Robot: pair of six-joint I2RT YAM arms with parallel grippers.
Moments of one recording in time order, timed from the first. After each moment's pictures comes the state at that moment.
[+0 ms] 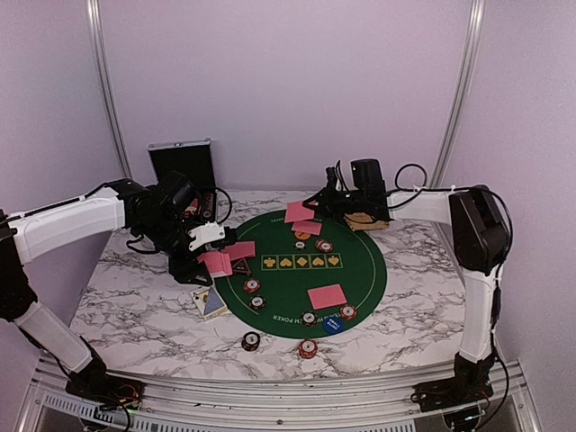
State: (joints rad) left arm -0.62 1.52 1.24 -0.92 0.26 0.65; right arm 0.44 2.08 1.52 0.10 -0.63 0.80
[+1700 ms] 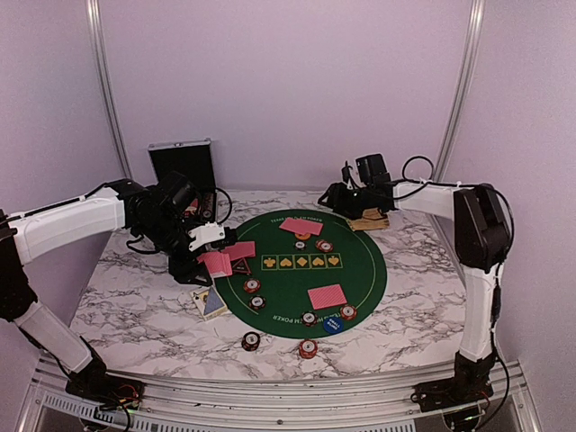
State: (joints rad) left arm -0.62 1.52 1.24 -0.92 0.26 0.65; right arm 0.38 2.13 1.65 -0.19 -0.33 0.58
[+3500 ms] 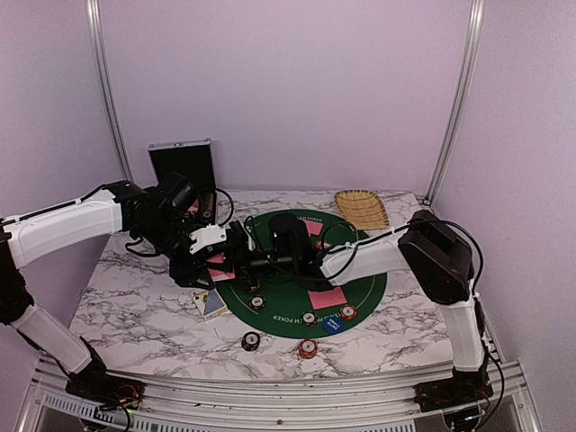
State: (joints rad) left arm -0.65 1.49 1.23 -0.92 0.28 0.63; right arm 0.97 2.19 1.41 0.60 -0.64 1.16
